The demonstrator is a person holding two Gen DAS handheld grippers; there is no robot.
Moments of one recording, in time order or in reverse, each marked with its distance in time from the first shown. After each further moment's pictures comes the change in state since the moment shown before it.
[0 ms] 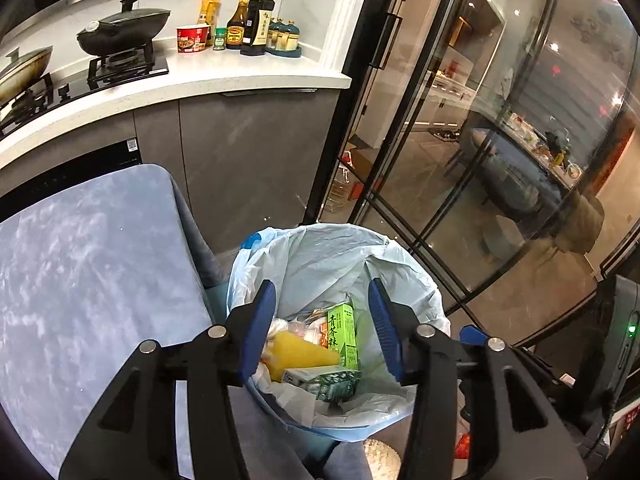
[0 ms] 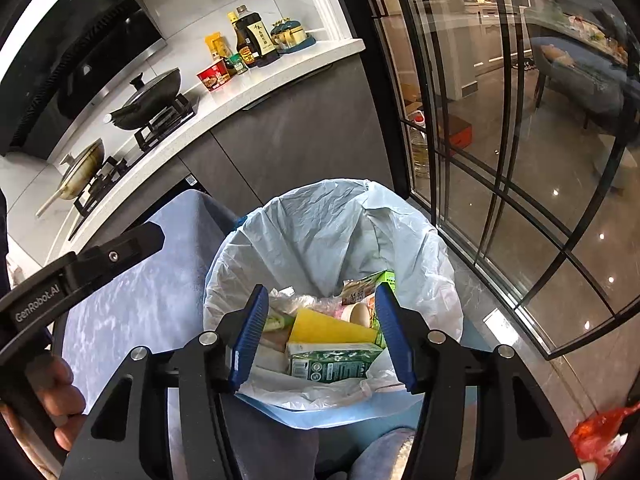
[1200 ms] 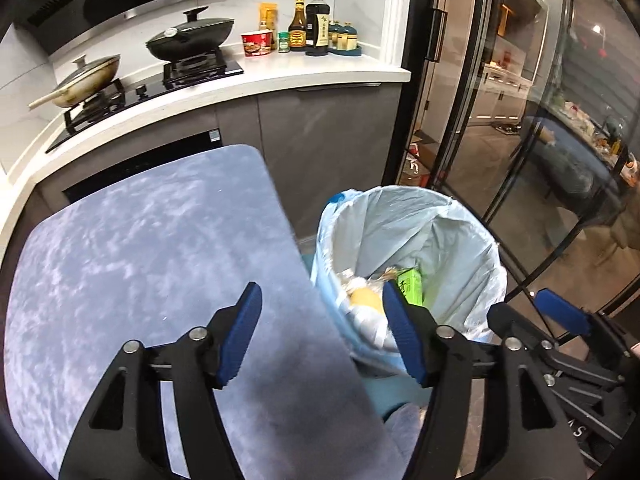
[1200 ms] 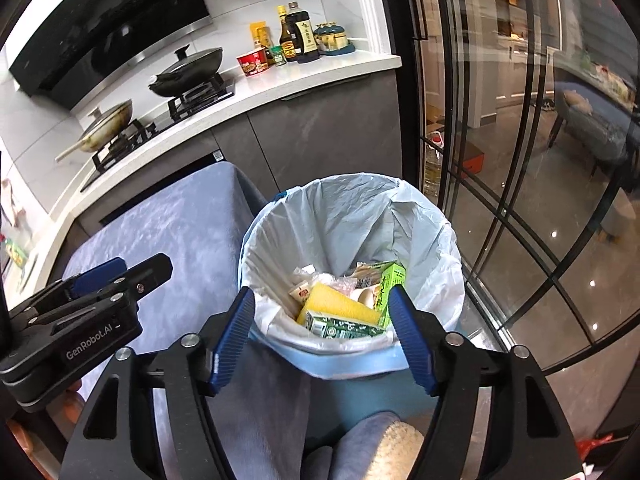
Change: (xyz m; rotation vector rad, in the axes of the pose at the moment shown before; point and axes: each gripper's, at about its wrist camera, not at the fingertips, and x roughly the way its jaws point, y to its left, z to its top) left arm -0.060 0.005 -0.058 -0.002 0.002 0.290; right arm -0.051 0.045 -0.037 -0.182 -0.014 -0.019
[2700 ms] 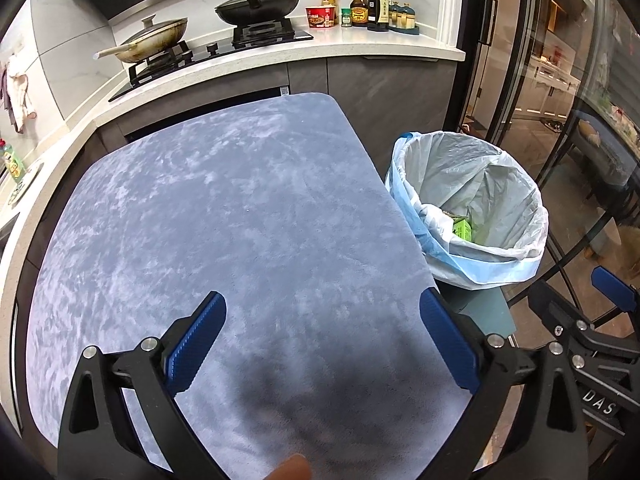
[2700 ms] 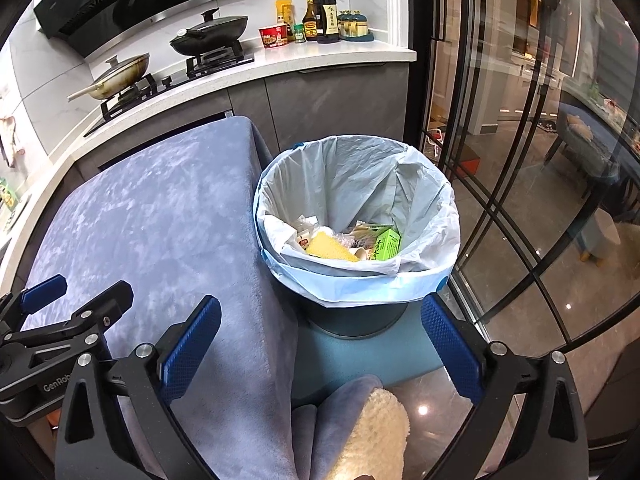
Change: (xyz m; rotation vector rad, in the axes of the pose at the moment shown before) left arm -0.046 0.035 -0.084 -0.096 0.073 0.166; right arm -0.026 0.029 -0.055 -0.126 0.051 -0.061
